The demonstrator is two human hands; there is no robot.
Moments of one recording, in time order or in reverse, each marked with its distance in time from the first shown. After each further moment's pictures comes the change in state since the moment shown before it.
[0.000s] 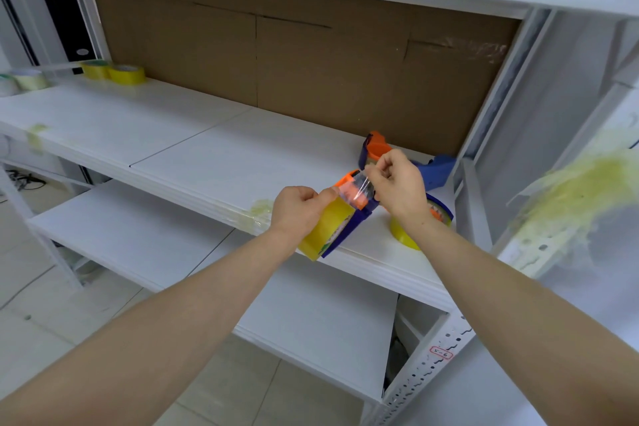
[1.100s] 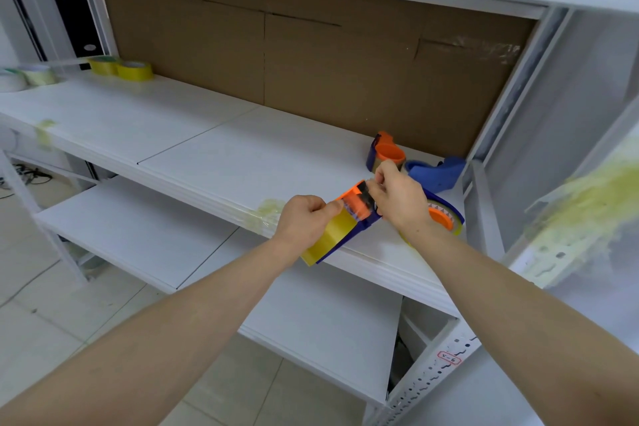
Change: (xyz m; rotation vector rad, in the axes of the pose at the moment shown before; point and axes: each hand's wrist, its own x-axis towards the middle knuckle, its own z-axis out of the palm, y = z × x) left_hand 0.007 -0.021 -0.006 0.034 -0.116 0.026; right_hand 0.002 0.006 0.016 -0.395 -0.146 -0.088
